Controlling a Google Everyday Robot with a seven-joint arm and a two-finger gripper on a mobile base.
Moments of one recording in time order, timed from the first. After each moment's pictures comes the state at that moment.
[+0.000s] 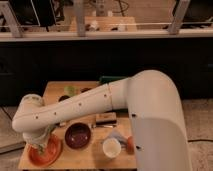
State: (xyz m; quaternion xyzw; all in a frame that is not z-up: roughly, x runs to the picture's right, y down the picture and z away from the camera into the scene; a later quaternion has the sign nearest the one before) arm -0.306 0.262 0.652 -0.19 -0.35 -0.64 0.66
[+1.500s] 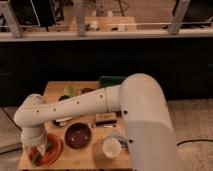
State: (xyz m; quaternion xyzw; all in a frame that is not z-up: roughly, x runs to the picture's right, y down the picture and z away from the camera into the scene) arm -0.324 0.286 0.654 -0.24 -0.42 -0.61 0.63
